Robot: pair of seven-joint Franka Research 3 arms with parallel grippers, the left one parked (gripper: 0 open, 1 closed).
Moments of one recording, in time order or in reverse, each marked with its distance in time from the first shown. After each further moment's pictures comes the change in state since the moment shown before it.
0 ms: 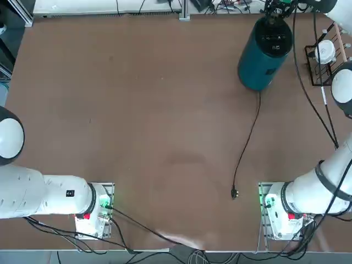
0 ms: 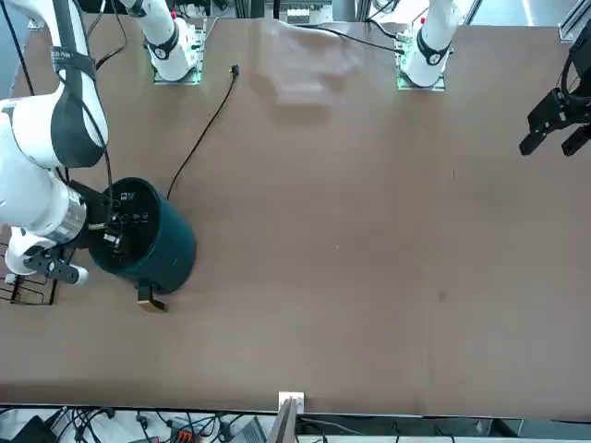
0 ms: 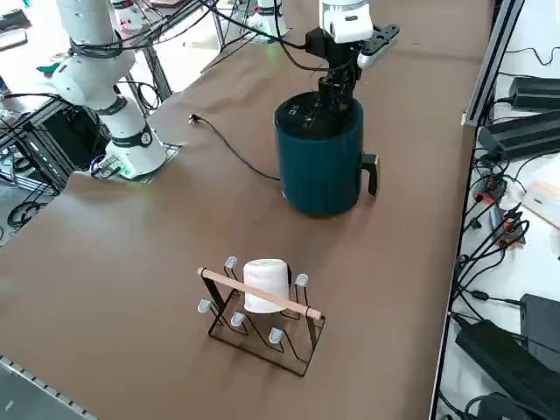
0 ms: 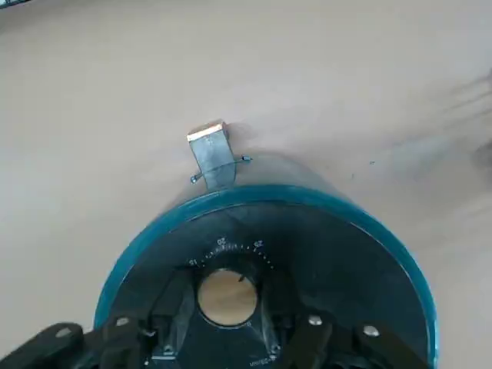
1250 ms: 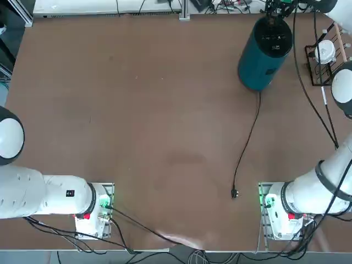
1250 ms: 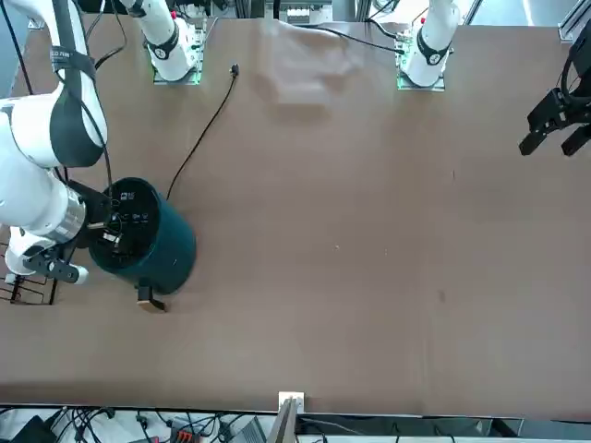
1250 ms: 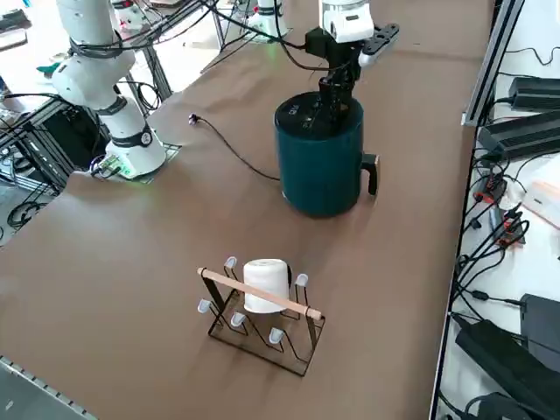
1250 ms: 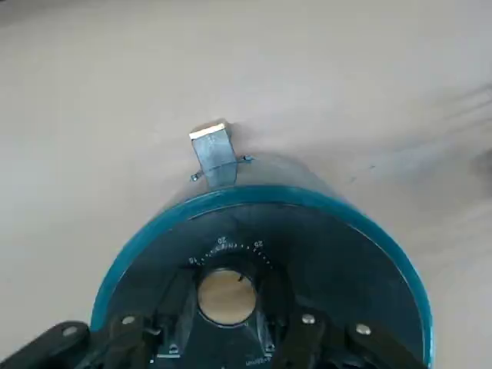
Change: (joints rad) arm 0.000 -0.001 0.000 0.001 0.000 -0.002 -0.043
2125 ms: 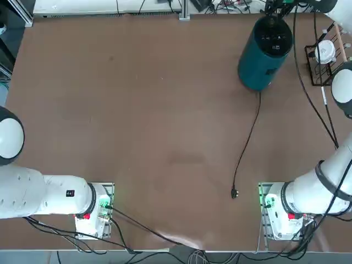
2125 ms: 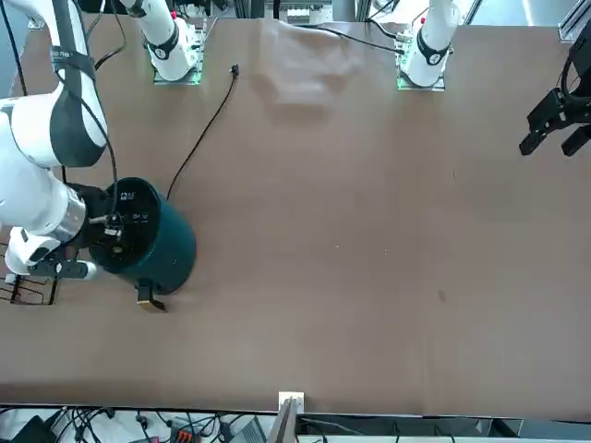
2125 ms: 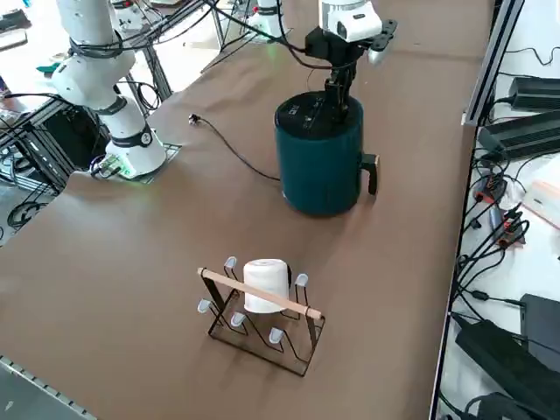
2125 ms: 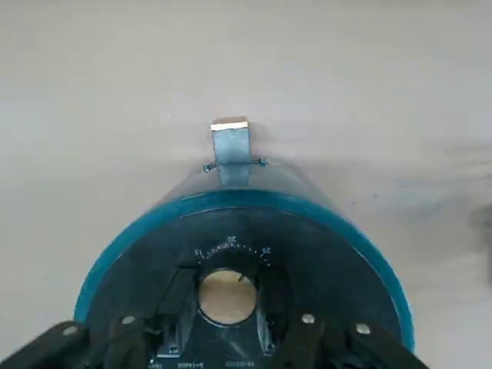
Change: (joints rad) arm 0.000 0.000 0.000 0.000 0.001 -0.003 -0.251
